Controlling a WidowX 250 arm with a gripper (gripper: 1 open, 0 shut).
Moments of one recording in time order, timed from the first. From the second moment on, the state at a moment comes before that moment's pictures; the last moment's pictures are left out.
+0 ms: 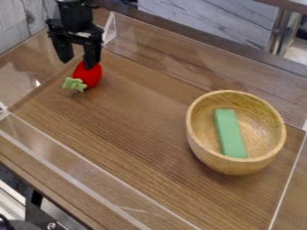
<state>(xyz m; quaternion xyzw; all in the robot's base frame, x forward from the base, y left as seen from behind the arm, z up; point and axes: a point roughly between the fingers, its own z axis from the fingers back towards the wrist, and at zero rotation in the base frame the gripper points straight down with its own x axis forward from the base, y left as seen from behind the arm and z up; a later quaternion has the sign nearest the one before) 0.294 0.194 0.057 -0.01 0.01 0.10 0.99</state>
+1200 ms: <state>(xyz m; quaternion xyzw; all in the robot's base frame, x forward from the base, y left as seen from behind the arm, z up) 0.285 0.191 0.027 -0.05 0.04 0.07 1.00</state>
